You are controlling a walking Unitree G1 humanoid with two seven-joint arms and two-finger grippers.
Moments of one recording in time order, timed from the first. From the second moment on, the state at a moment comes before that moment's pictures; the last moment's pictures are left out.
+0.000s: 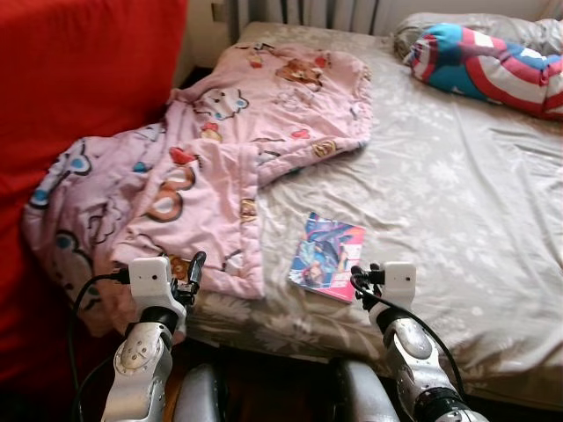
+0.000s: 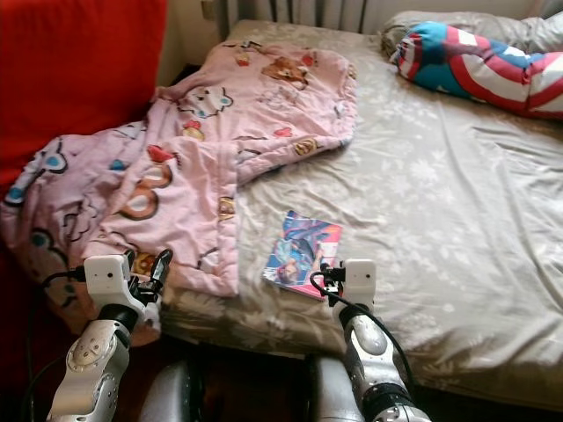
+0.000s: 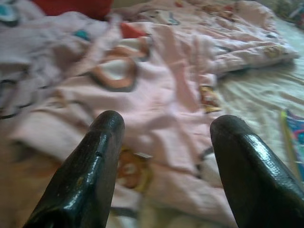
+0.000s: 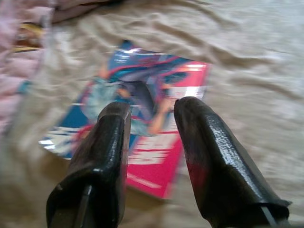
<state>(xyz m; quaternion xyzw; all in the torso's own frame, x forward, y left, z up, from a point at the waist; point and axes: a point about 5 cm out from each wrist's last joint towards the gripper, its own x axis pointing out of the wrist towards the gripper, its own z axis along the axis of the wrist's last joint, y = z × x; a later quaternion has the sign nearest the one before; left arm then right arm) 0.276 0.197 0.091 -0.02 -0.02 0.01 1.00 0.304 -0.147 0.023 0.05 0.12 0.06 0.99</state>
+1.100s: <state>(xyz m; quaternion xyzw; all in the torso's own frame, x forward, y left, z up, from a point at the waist) 0.278 0.197 0.094 -0.01 -0.02 0.00 1.00 0.315 -0.154 0.036 0.05 0.09 0.03 0.99</state>
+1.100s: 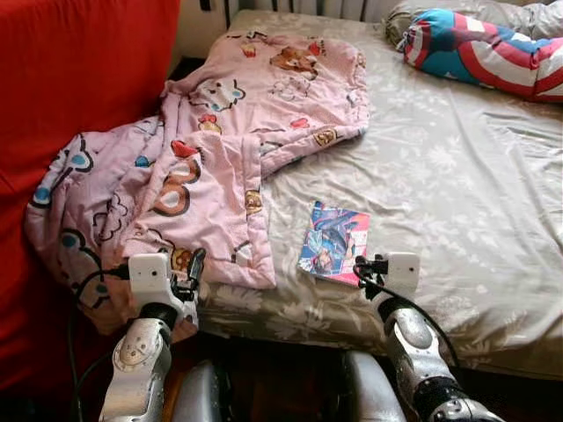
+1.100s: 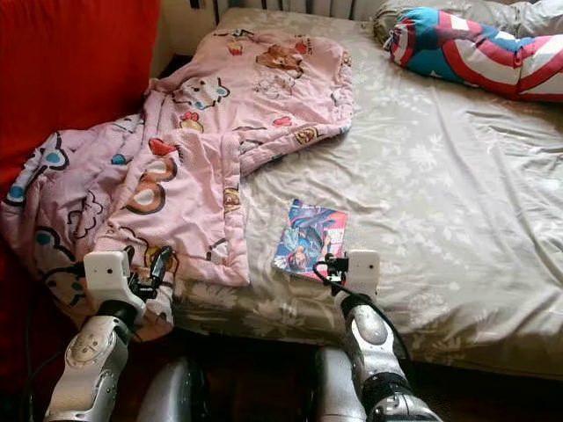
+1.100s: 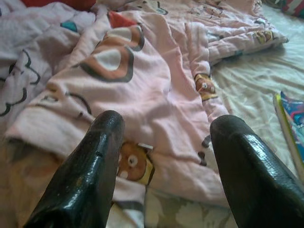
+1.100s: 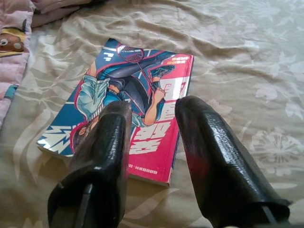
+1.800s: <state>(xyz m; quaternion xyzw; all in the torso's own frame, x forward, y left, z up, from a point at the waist) 0.278 0.196 0.092 -0.01 -0.01 -0.01 1.00 0.316 -0.148 0.035 0.06 0.10 0.03 0.99</state>
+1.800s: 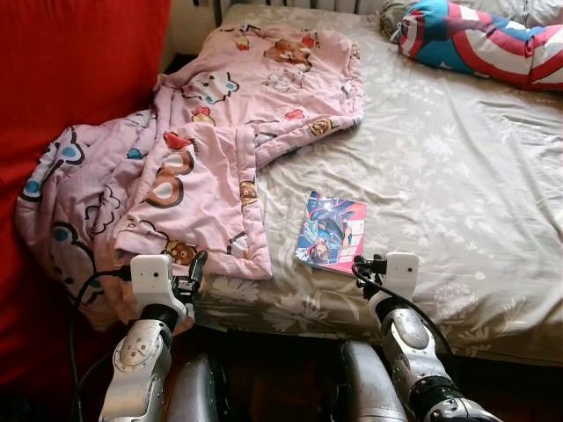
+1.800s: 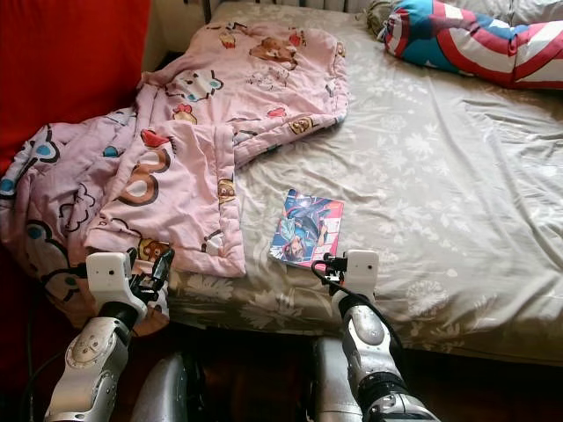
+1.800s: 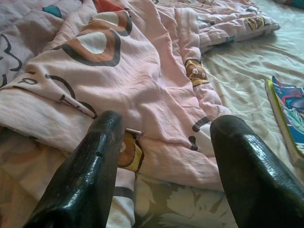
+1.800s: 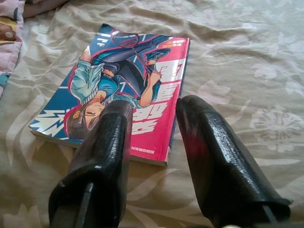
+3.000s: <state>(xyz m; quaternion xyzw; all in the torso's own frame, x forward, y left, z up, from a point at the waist) 0.267 0.200 0.093 0.00 -0.01 -0.01 1.00 0.332 -0.132 0.041 0.15 0.14 0.04 0.98</state>
